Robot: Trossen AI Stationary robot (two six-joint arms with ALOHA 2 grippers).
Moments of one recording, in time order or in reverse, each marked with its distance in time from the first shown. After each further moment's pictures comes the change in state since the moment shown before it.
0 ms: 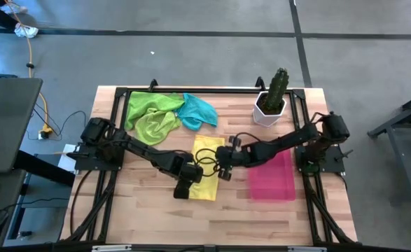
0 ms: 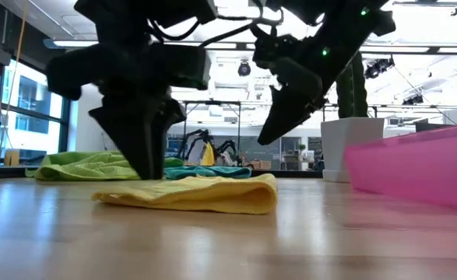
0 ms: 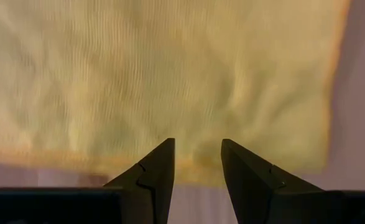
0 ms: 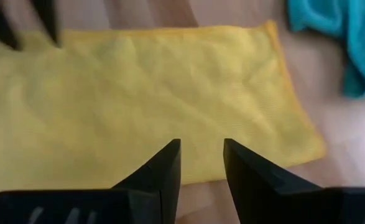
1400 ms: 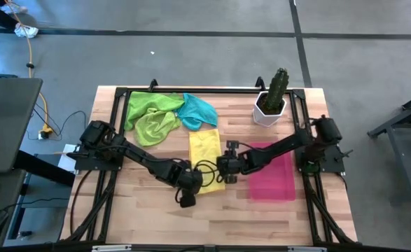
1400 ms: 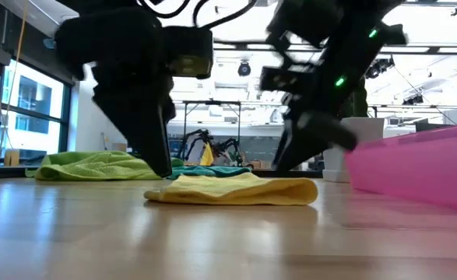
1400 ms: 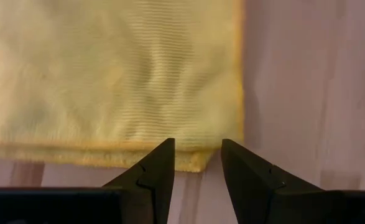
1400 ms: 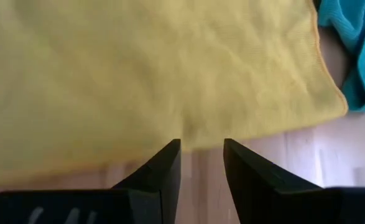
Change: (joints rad) left arm -0.093 0.012 0.000 0.137 -0.068 -0.296; right arm 0.048 0.078 0.000 -0.081 0.099 -0.294
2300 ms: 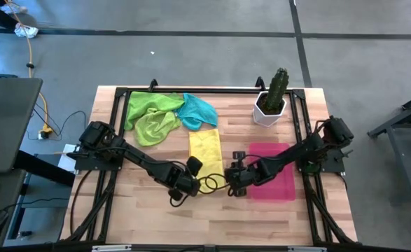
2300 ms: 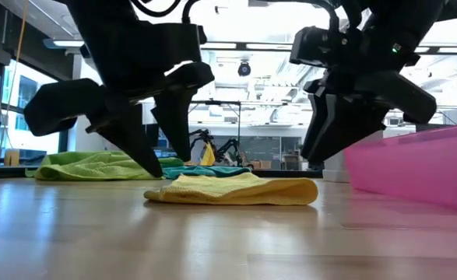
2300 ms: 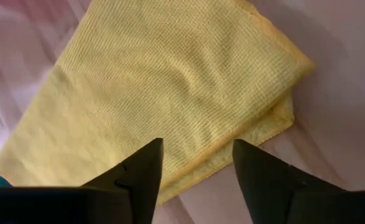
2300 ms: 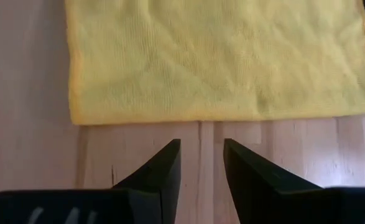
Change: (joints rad) left arm -0.026 0.000 0.000 -0.053 -0.260 0.794; right arm 0.144 -0.089 -0.062 -0.005 -0.054 0.109
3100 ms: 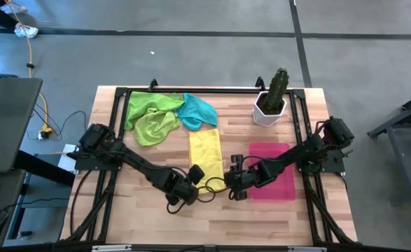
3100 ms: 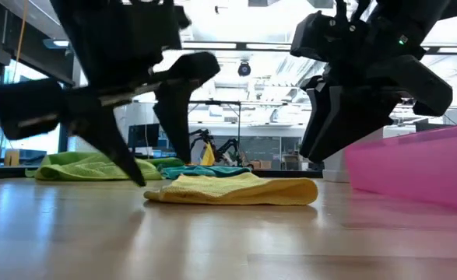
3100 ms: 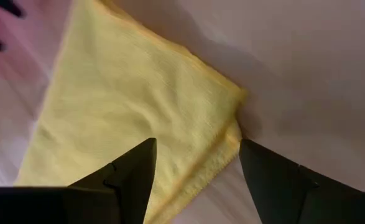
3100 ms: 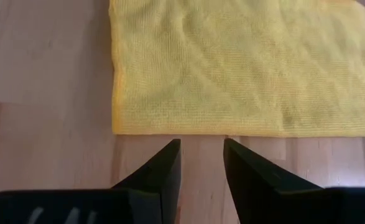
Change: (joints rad) left arm -0.058 0.024 0.002 0.045 0.041 0.193; right arm 0.022 0.001 0.000 0.047 -0.050 -0.029
